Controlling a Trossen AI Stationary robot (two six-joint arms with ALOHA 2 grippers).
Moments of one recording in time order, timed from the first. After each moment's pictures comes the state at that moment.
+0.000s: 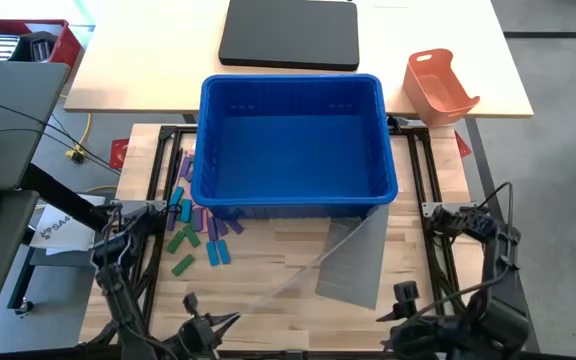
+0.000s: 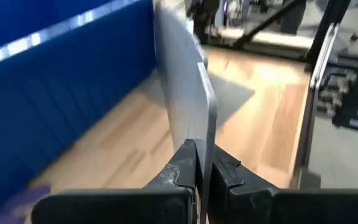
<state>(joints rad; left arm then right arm) -1.10 2.14 2.00 -1.57 -1.16 -1.69 1.05 1.96 2.33 -1.57 0.54 0.74</state>
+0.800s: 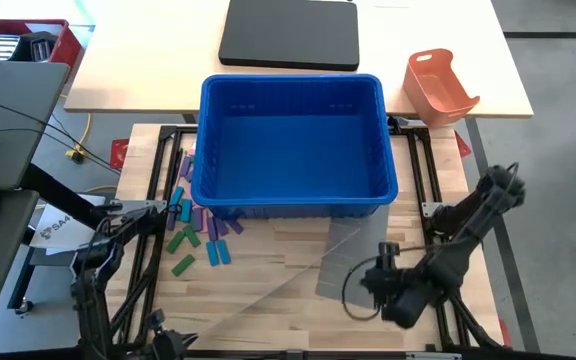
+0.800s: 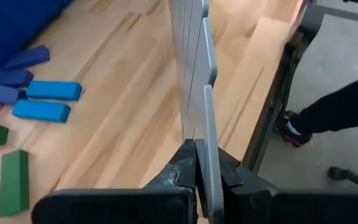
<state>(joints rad) -1.30 2.14 1.90 -1.57 -0.76 -1.85 0.83 1.52 1.29 -1.08 0.41 0.78</state>
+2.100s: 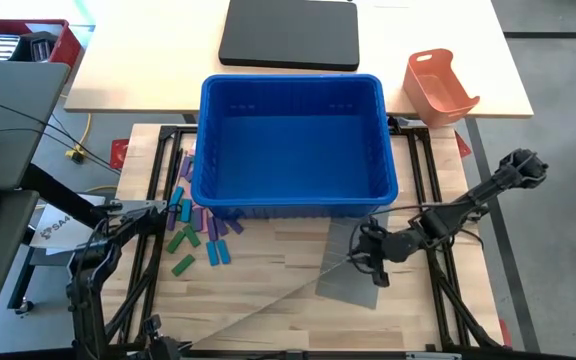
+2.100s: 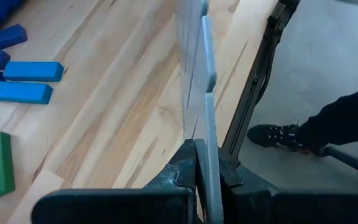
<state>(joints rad) -1.34 2.14 1.90 -1.51 -0.75 -1.80 0.54 1.14 0.70 -0.29 0.25 0.41</state>
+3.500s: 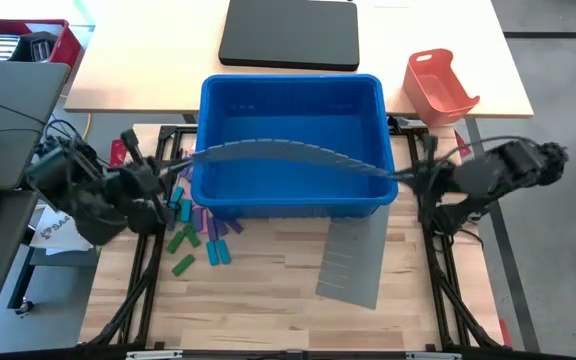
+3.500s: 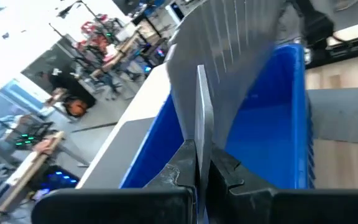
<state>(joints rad) -0.75 1.27 1.91 -1.57 -1.27 -0.30 0.40 0.96 1.46 -1.09 0.61 -0.22</state>
